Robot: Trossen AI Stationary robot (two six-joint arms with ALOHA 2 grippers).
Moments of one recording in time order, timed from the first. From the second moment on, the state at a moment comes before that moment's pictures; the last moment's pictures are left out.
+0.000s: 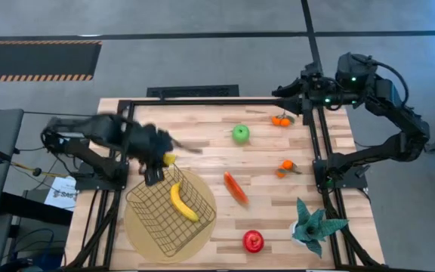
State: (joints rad) left arm -0.23 1.43 1.80 -1.57 -0.14 -0.51; right arm -0.29 1.15 1.72 -0.77 -0.18 0.36
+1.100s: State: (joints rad) left arm -0.47 1.92 1.57 -1.15 0.03 -0.46; right arm -0.28 1.22 1.72 -0.94 -0.21 0.32
